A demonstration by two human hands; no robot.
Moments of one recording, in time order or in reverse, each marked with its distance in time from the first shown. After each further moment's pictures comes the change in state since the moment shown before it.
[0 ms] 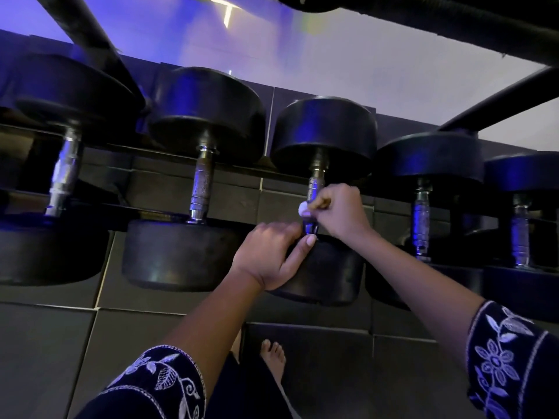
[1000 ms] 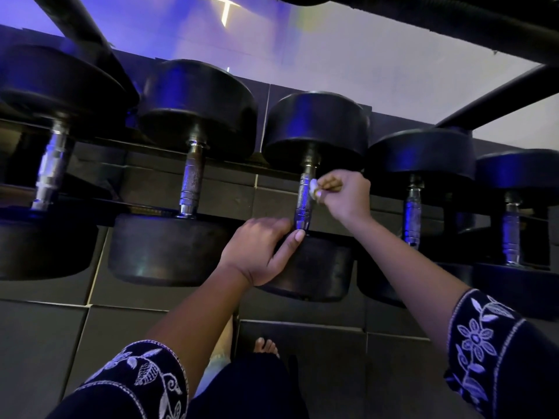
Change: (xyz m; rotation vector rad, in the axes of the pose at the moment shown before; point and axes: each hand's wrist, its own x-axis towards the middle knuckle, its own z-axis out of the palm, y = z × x) left_hand -0.001 0.002 0.001 0.016 -0.005 -0.027; right_hand 0.017 0.020 -0.010 0.197 0.185 0.109
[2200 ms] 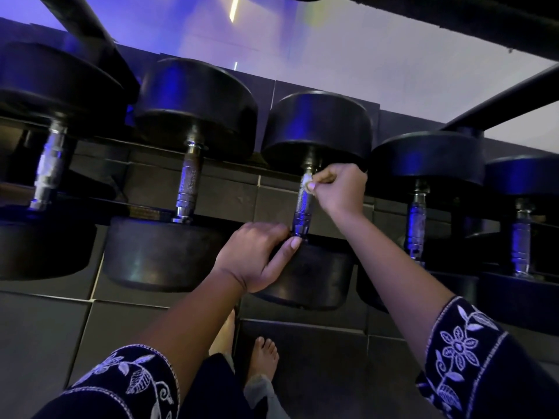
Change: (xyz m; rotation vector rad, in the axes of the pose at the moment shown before) left_hand 0.002 -0.002 0.001 0.010 0.004 0.004; right_hand 0.012 -0.021 0.009 -0.047 0.077 0.078
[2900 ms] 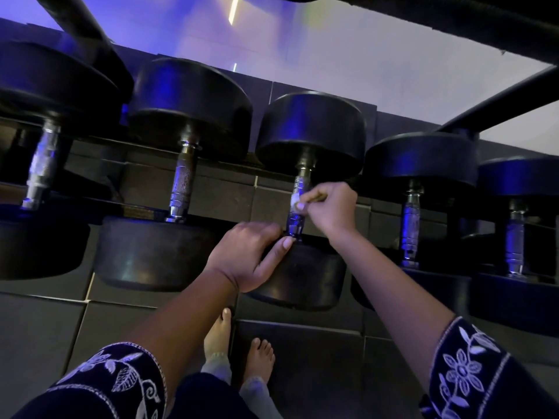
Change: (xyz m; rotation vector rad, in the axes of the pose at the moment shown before) left_hand 0.000 -0.001 0.001 -0.017 -0.030 0.006; right_hand -0.024 0.014 -0.002 0.071 -0.130 0.012
